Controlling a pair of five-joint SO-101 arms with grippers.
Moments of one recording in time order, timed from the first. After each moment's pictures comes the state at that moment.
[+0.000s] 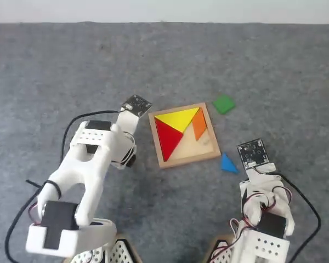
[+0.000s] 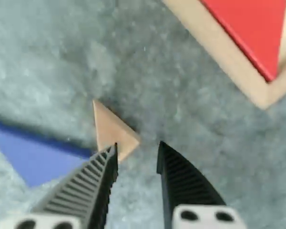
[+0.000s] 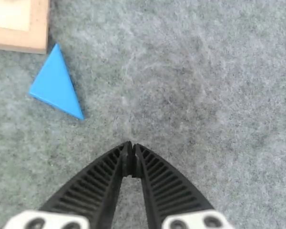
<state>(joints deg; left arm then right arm) -0.2 -7.2 45.3 61.1 -22.5 12.9 -102.7 95.7 66.4 33.5</state>
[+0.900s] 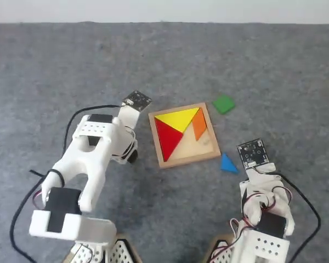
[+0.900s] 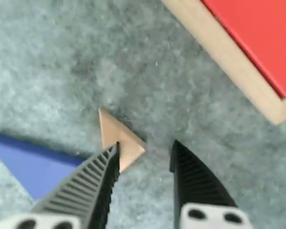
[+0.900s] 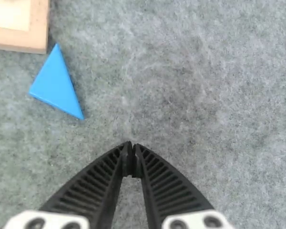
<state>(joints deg) -0.5 1.2 39.6 60.6 -22.5 12.9 -102.7 95.7 66.4 33.5</state>
